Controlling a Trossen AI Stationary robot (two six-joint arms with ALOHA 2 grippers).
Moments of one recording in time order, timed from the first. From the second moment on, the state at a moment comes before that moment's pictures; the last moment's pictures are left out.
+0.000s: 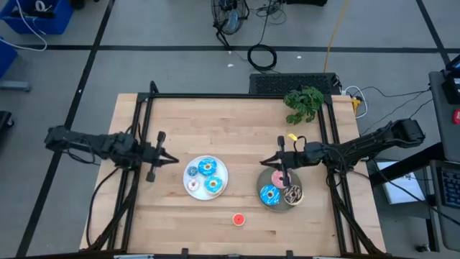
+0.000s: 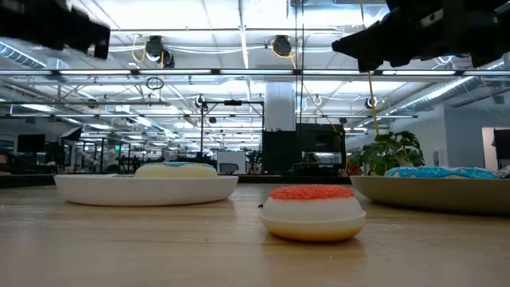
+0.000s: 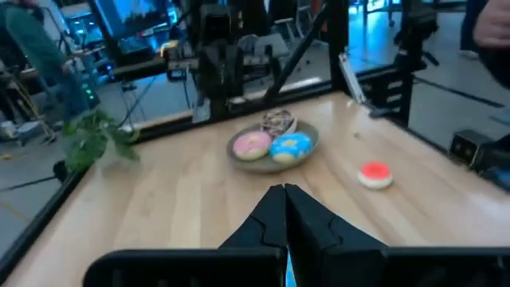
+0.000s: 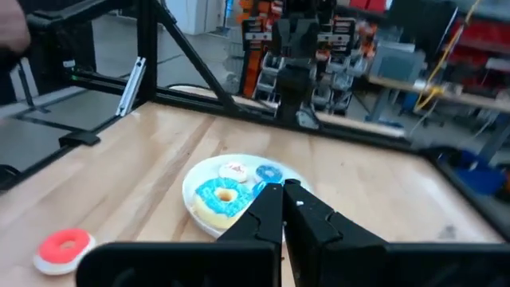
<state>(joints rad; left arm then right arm) -0.18 0.35 0.31 -0.09 -0.01 0.19 0.16 1.08 0.34 0.66 0.07 -0.16</state>
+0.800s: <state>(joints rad) -0.17 0.31 0.01 0.27 -0.12 0.17 0.39 1.71 1.36 -0.39 0.31 0.12</state>
